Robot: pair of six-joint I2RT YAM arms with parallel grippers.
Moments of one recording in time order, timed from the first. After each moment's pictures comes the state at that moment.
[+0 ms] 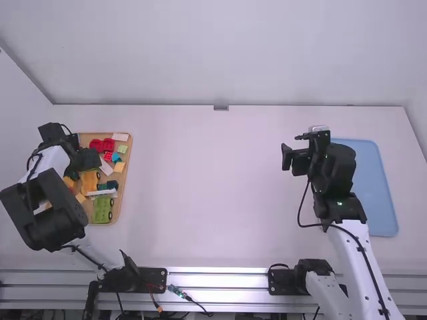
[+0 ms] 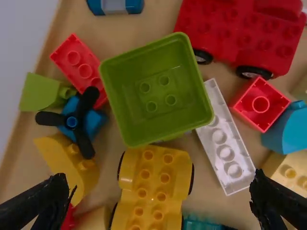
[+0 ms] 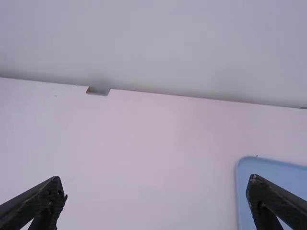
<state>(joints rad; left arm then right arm) 0.60 1.80 1.22 -0.54 0.00 0.17 0.02 0.95 0.71 -0.17 -0.17 -0.09</state>
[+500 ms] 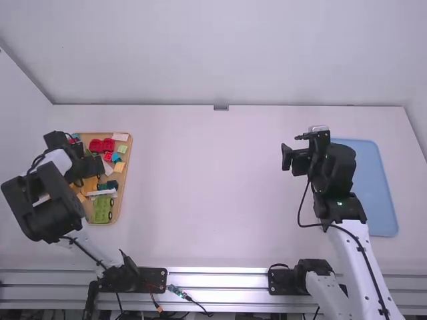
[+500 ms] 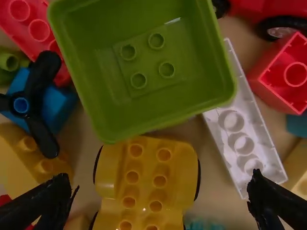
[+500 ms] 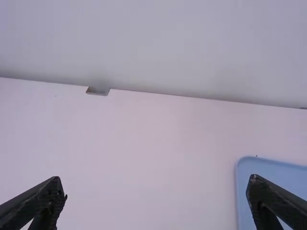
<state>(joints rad) 0.63 1.89 1.19 -0.51 0.03 0.19 0.02 0.95 0.71 -0.18 -0.17 -0.09</state>
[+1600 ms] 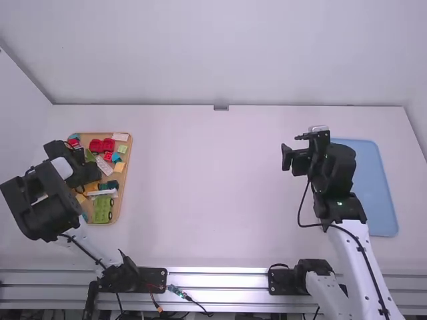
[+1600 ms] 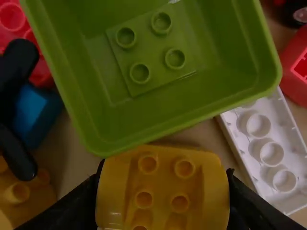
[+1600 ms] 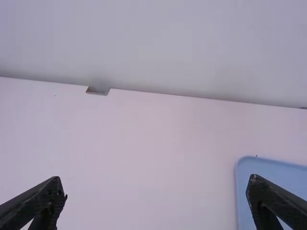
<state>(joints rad) 0.66 1.92 1.10 -0.35 0.10 0.23 0.02 0.95 0.71 -0.18 -0.17 -0.09</state>
